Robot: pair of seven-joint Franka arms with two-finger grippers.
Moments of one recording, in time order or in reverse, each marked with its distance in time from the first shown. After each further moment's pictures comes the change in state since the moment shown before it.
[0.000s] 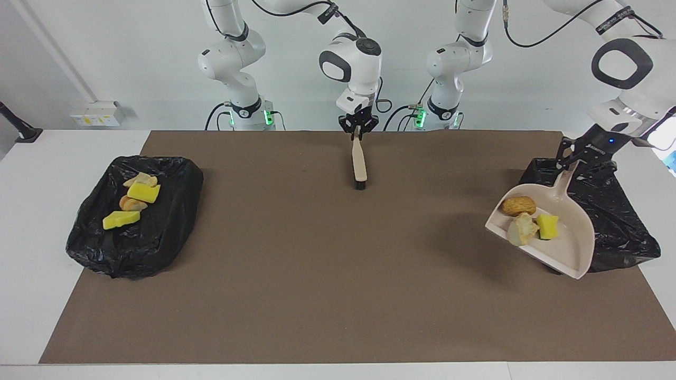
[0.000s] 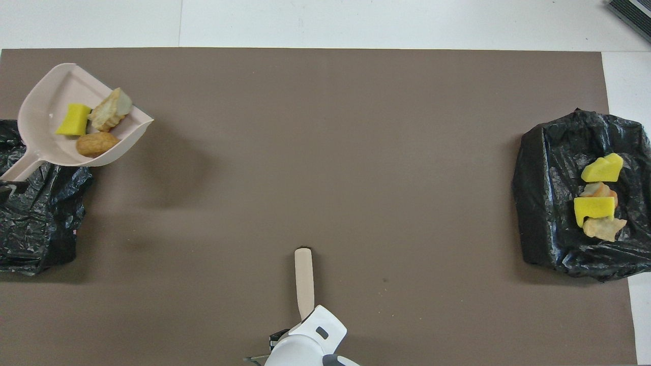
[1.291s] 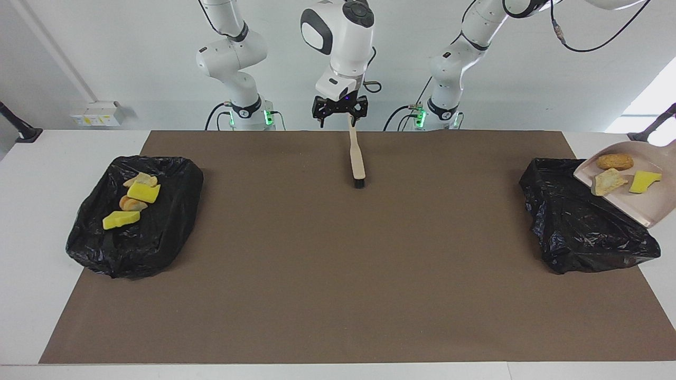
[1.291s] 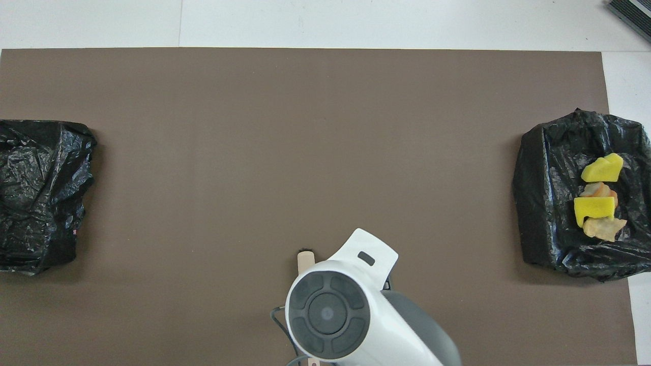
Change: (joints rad) left arm 0.197 0.260 -0.027 0.463 0.694 -0.155 0.545; right arm -0.255 -0.045 -0.024 0.419 -0.003 -0.576 -0.412
